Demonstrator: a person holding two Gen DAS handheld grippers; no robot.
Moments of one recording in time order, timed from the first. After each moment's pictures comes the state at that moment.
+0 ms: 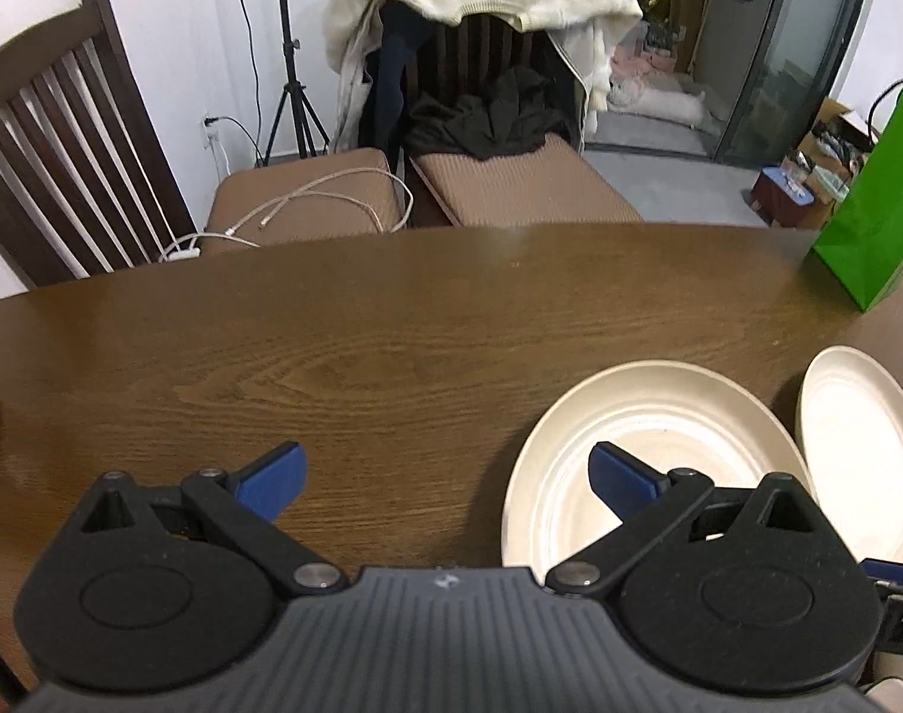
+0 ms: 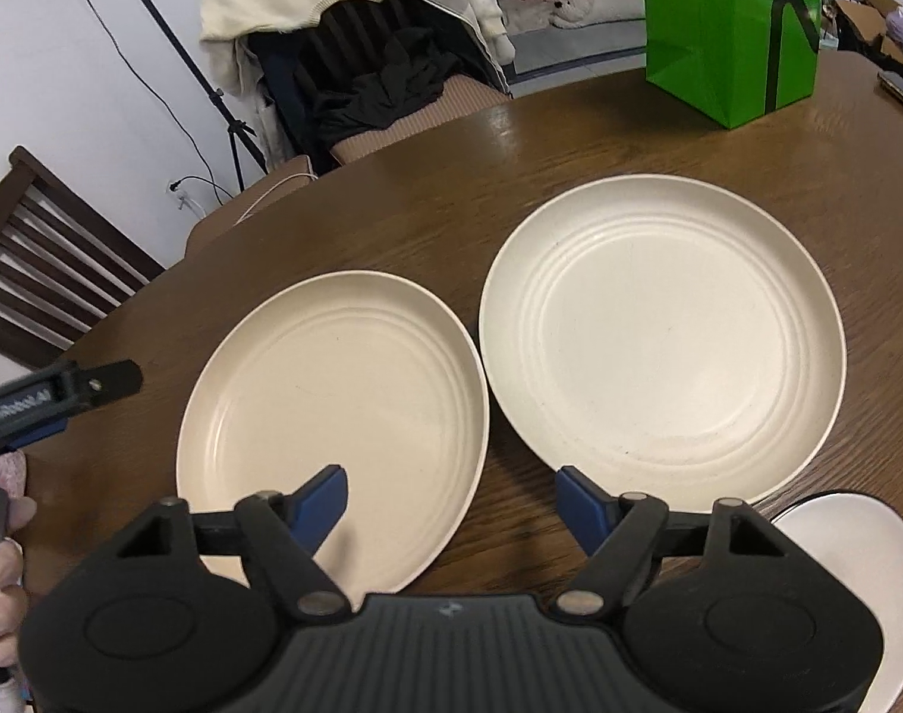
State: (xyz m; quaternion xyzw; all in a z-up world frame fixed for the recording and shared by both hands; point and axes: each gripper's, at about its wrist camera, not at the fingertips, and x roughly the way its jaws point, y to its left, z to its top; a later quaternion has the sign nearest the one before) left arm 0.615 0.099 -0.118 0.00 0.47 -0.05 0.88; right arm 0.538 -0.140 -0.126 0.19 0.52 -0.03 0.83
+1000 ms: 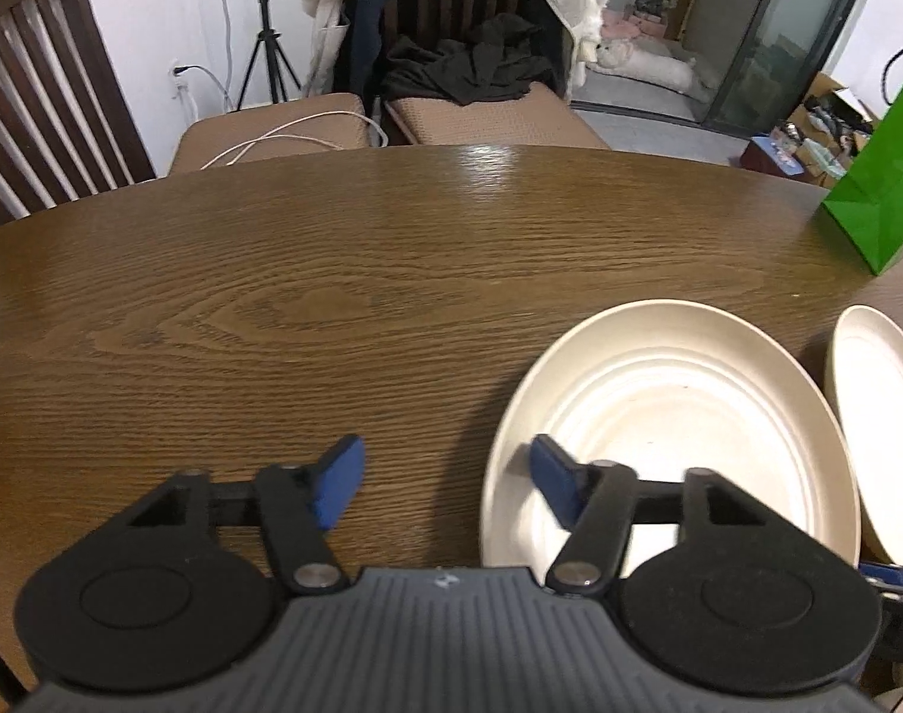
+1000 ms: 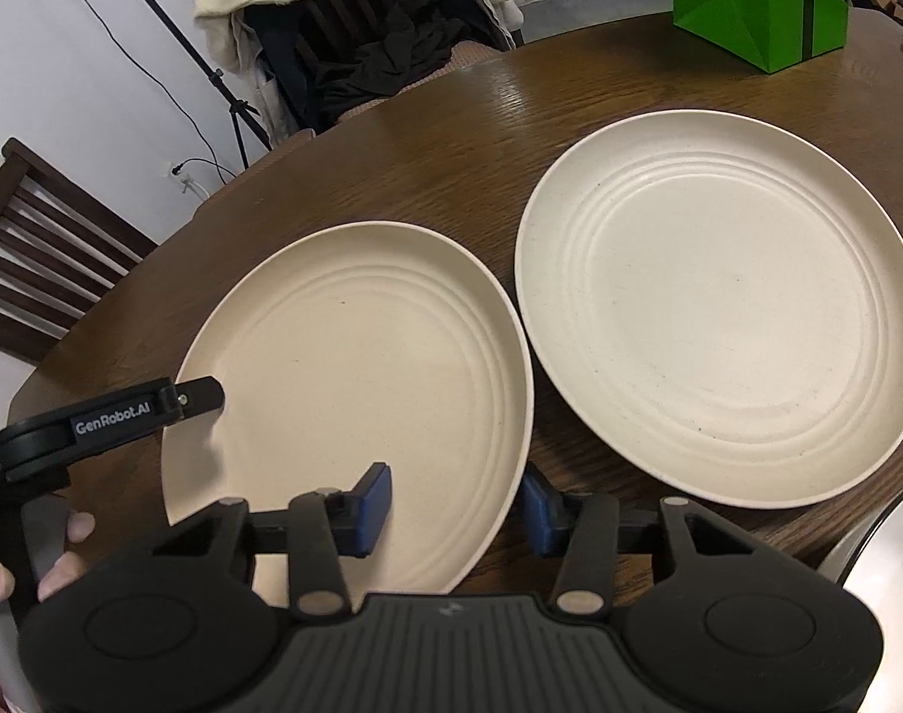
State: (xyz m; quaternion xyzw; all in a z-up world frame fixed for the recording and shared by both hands) left arm 0.629 0.093 -0.168 -0.01 0.50 -0.08 0.86; right arm 0.555 -0.130 -0.166 0.21 0.53 -0.01 0.82
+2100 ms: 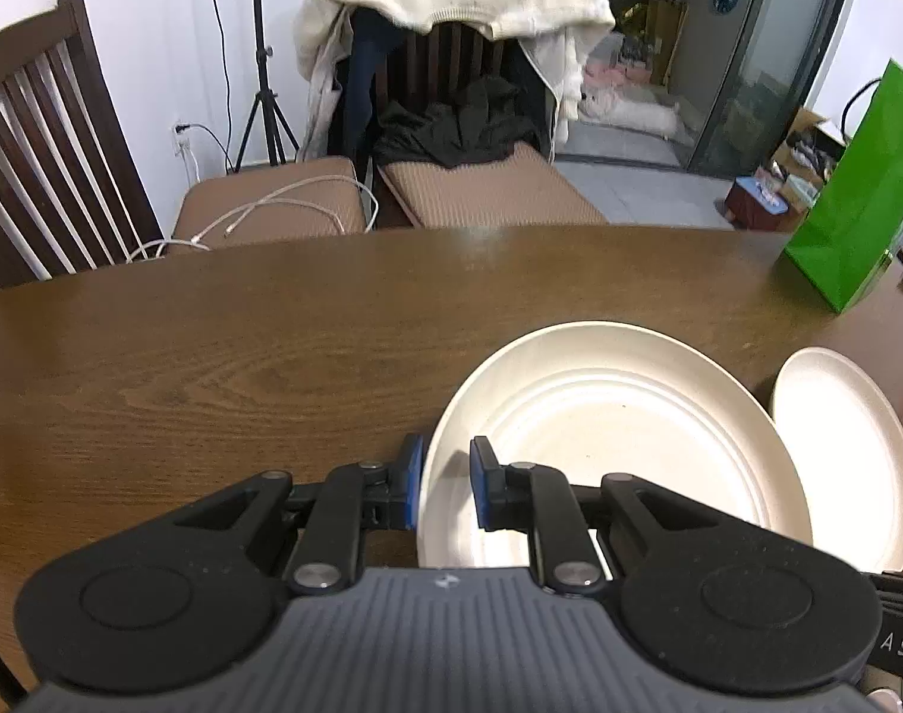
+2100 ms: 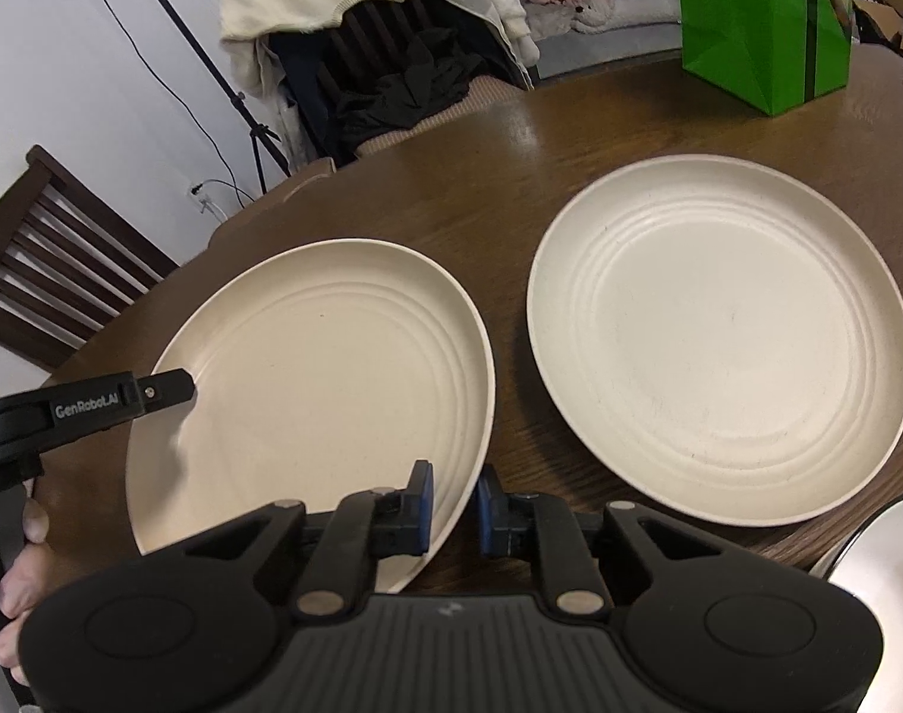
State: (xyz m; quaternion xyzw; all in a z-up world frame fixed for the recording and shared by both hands) left arm 0.605 0.083 -0.122 -0.01 0.45 -0.08 0.89; right arm 0.543 -0.133 -0.149 0.20 0.50 0.00 0.85
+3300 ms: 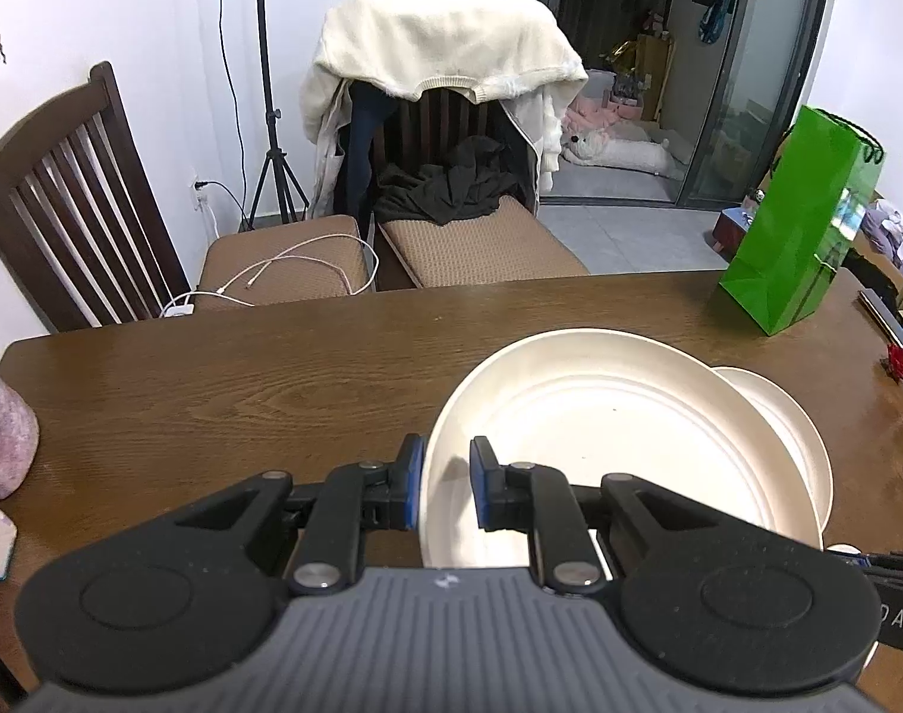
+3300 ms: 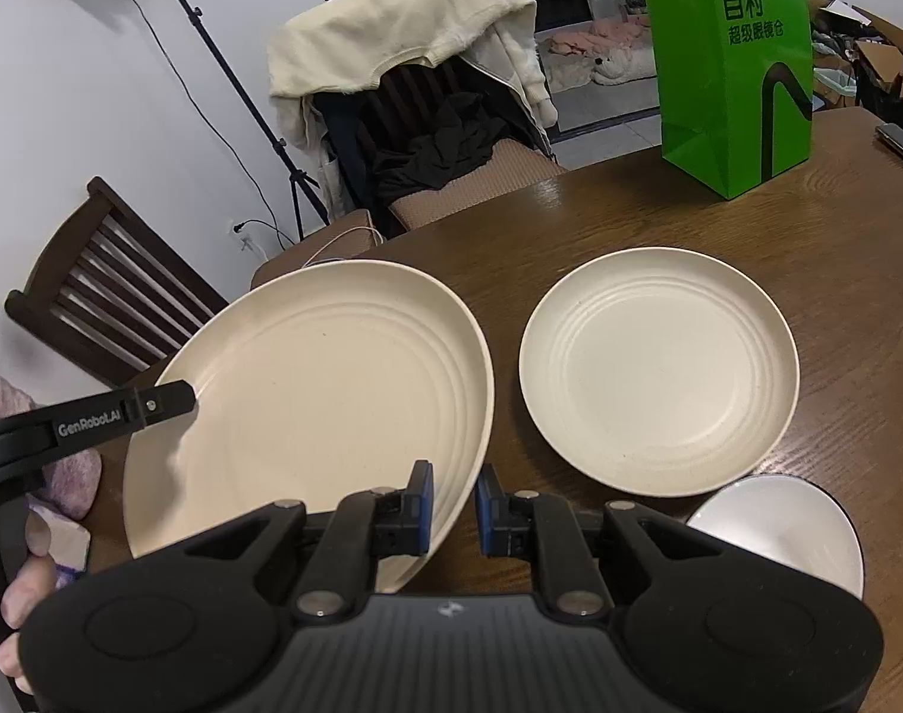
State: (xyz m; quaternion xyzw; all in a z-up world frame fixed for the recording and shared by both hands) left arm 0.533 0.067 -0.034 0.00 0.41 -0.07 0.91; right arm 0.493 -0.159 -0.071 0.19 0.46 0.02 0.87
